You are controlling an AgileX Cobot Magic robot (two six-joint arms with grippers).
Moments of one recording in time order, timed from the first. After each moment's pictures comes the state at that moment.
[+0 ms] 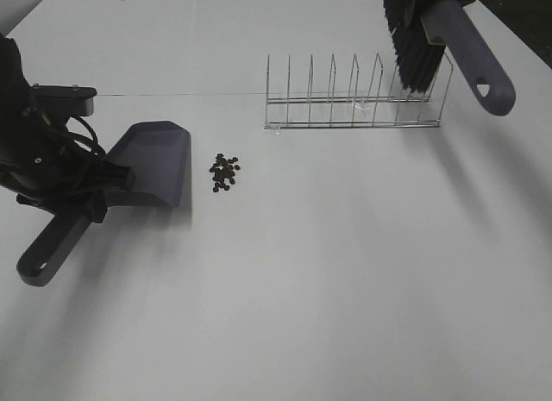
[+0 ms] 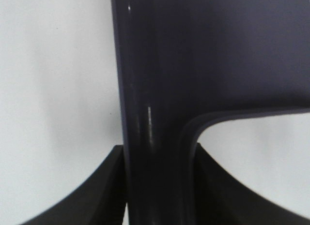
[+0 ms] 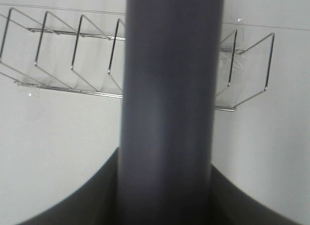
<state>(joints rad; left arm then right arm) -0.28 1.87 -1.07 -0.01 0.64 -0.17 0.15 2.28 -2.30 0.01 1.23 0.06</state>
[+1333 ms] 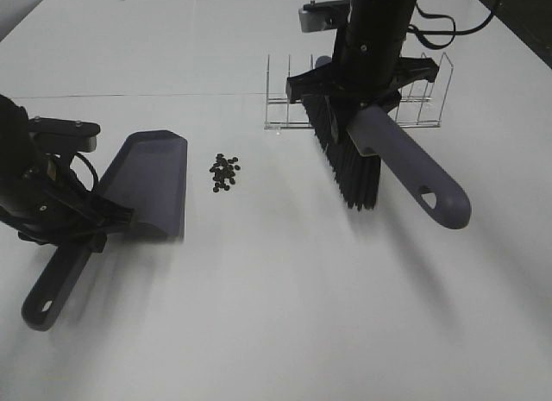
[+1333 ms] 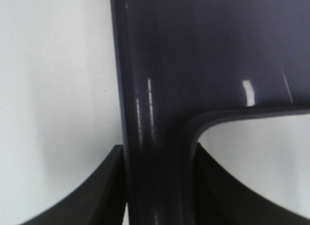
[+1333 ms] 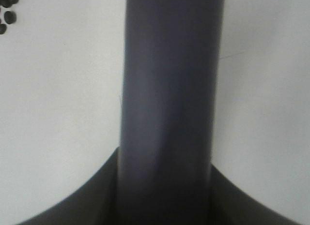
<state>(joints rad) -0.35 1.87 -0.89 0.19 0.43 -0.39 0.44 2.15 -1.78 -0.04 1.16 0.22</state>
